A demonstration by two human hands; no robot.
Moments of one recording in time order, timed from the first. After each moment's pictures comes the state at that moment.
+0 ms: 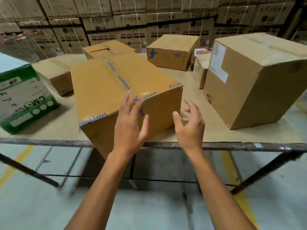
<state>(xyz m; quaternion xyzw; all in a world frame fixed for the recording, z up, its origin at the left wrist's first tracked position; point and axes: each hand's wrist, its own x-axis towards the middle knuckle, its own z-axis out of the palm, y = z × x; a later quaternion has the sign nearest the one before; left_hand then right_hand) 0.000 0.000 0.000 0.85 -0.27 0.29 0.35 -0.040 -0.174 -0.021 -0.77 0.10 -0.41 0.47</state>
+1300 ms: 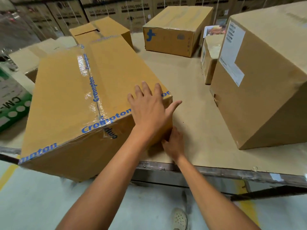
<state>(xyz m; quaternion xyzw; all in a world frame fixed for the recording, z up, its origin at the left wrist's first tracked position) 0.160 -0.186 -0.015 0.98 -0.10 0.15 0.01 0.128 -0.270 -0.216 -0.87 0.19 -0.02 0.46</state>
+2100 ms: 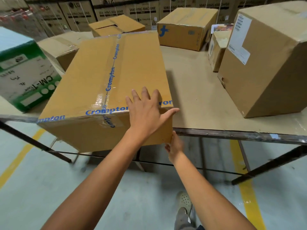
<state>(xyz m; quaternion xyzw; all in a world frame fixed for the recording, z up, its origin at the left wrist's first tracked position) 0.022 -0.036 -0.026 0.98 -0.14 0.17 0.05 -0.010 -0.130 -0.192 -0.44 0.40 0.01 0.80</state>
